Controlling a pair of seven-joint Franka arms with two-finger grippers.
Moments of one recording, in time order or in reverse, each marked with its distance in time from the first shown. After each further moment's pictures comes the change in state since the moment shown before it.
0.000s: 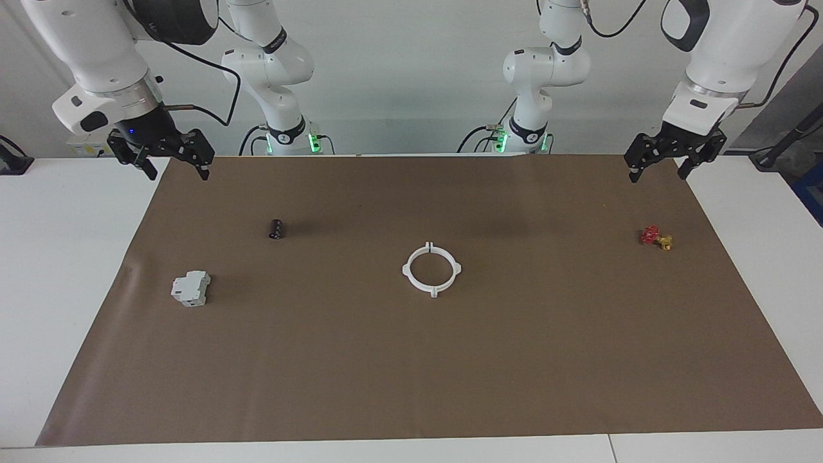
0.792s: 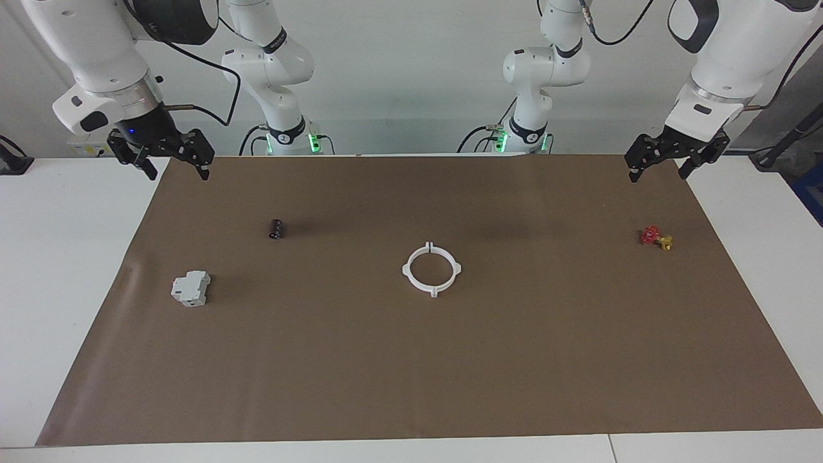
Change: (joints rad) left arm -0.005 0.057 -0.003 0.074 -0.001 -0.080 0.000; right arm 0.000 0.000 0.000 0.000 0.000 0.000 0.000
